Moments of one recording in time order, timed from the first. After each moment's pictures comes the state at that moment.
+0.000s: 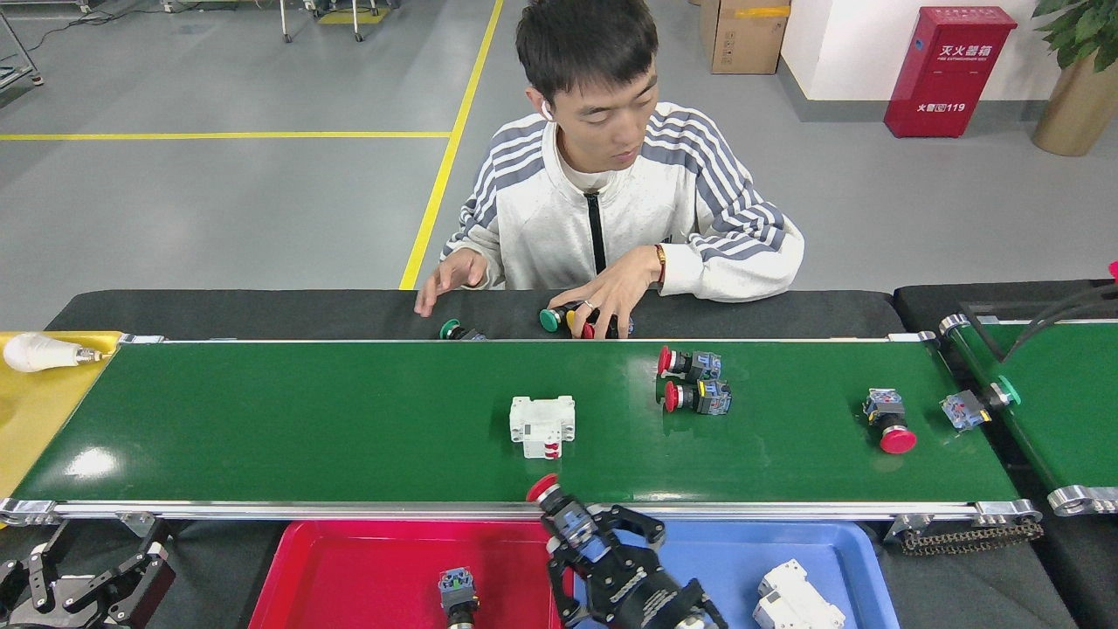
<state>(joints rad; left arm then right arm) 0.19 0.35 0.35 -1.46 -1.25 -0.41 0.04 -0.11 -0.02 0.70 -1.49 1.43 -0.14 0.00</state>
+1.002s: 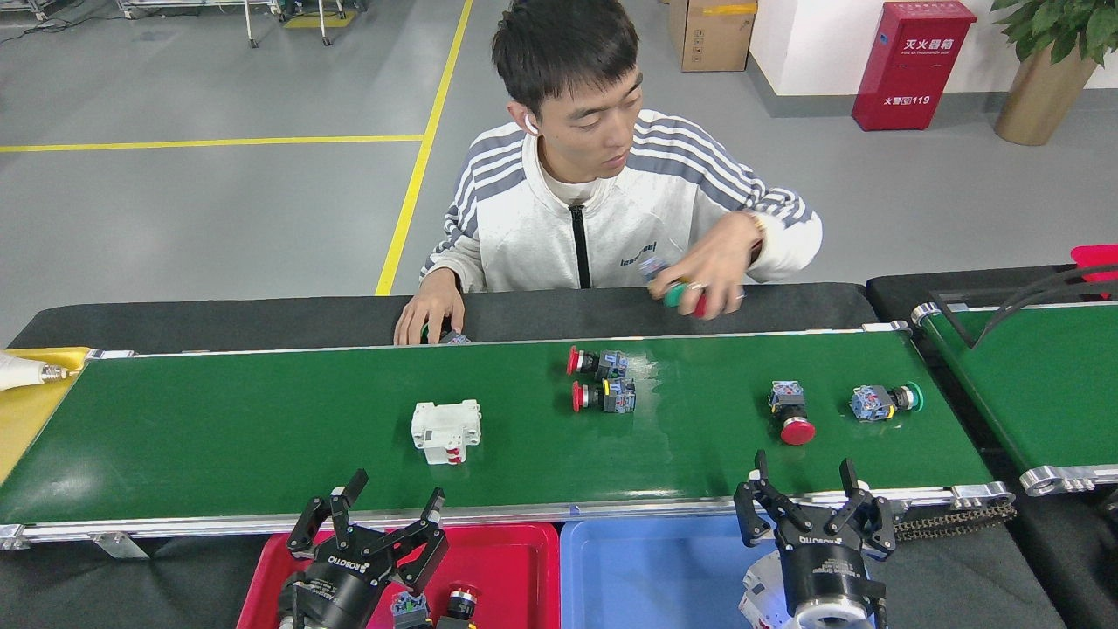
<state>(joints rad) 0.01 0.08 -0.11 -1.54 -1.50 -0.17 -0.01 -0.08 0.01 0.16 -1.44 1.37 0.29 -0.05</state>
